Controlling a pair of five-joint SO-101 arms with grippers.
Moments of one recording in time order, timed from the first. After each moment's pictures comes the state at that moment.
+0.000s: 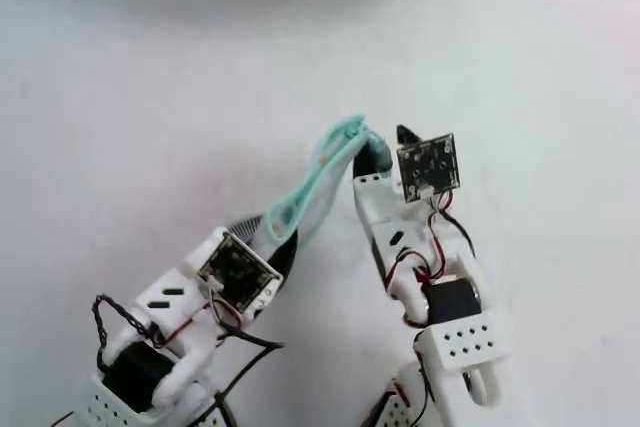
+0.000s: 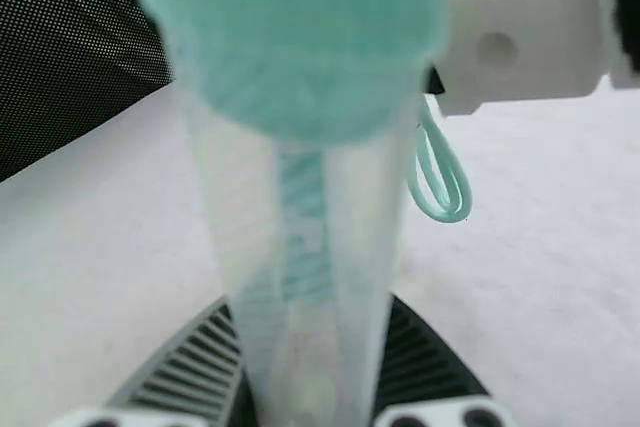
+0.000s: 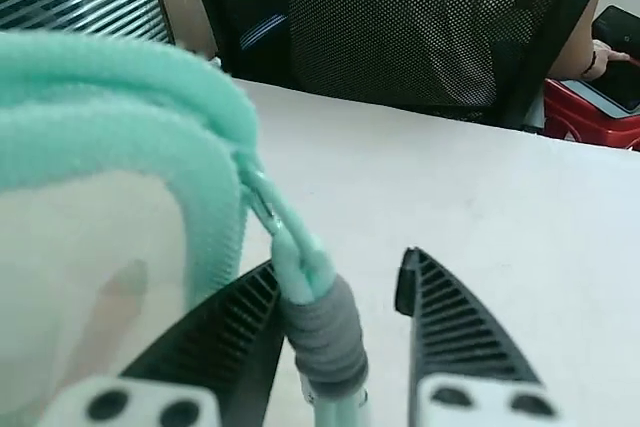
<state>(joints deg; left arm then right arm) 29.8 -104.8 85.8 53.0 -12.4 -18.5 -63.0 72.9 14.9 5.2</state>
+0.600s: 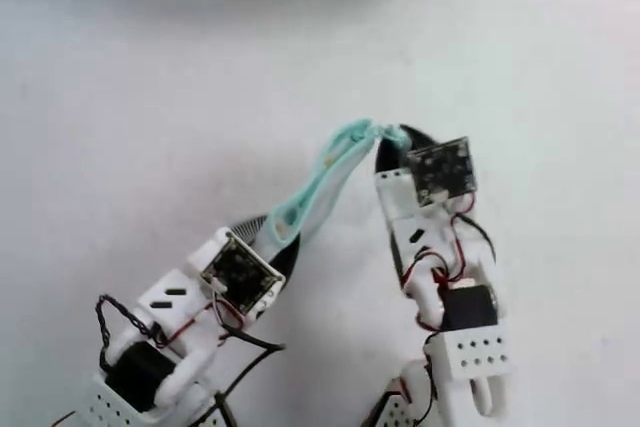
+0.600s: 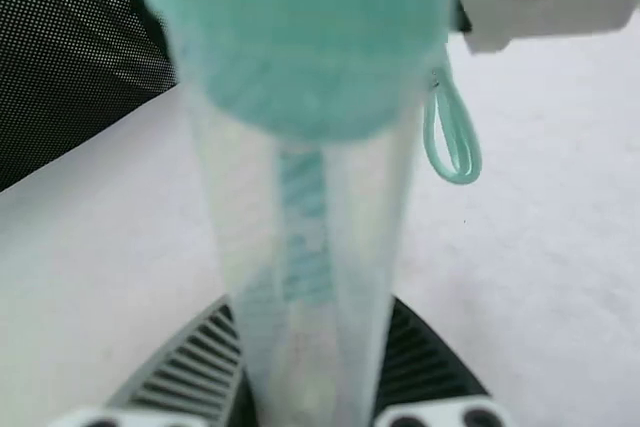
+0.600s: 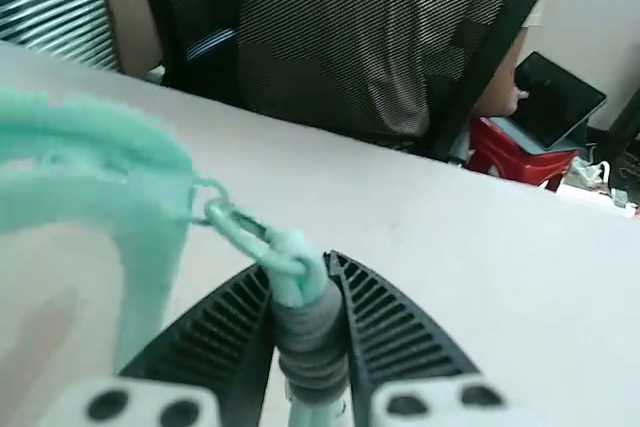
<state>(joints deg) 30.1 -104.8 86.9 51.4 -13.2 -11.7 -69.5 68.6 20.8 12.4</state>
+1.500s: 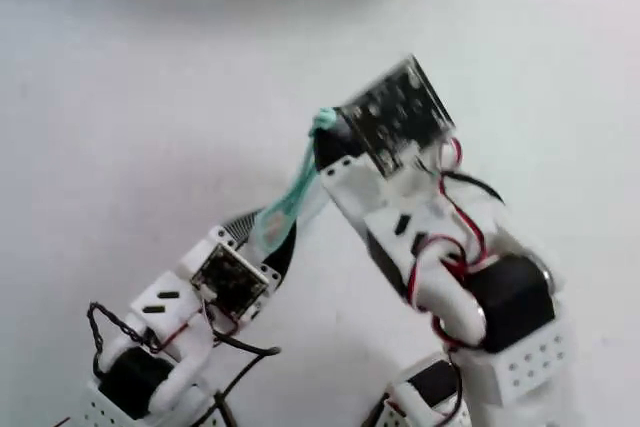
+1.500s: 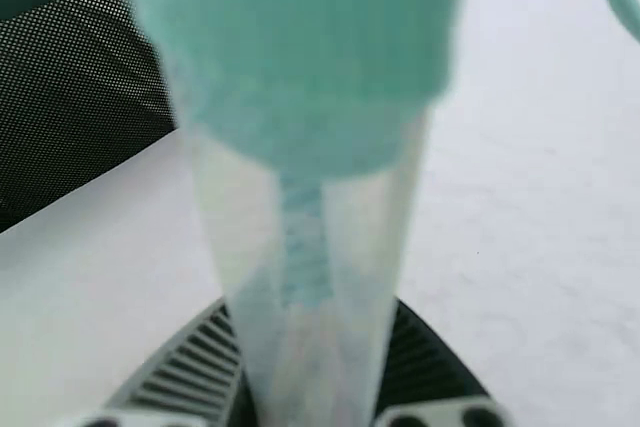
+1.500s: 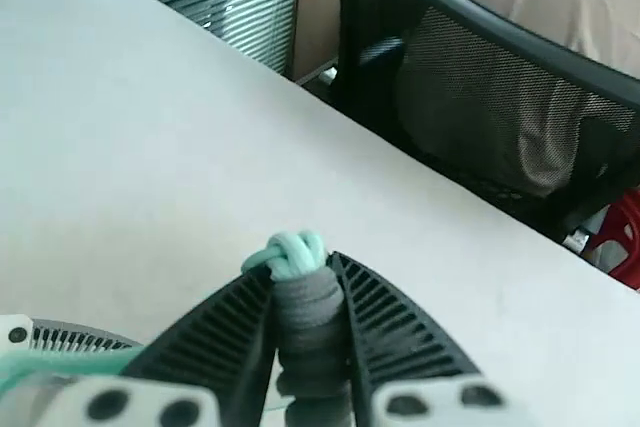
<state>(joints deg) 29.9 -105.0 86.2 50.2 -13.1 -34.5 -45.1 4.8 71.8 16.2</state>
